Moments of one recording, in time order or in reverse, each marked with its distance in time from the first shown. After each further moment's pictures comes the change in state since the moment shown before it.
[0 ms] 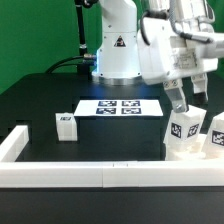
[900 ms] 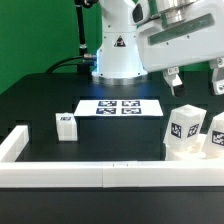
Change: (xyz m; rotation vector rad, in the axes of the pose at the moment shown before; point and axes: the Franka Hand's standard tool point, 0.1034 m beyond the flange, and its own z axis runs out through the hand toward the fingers) arm -0.006 -0.002 -0.005 -0.050 0.001 -1.024
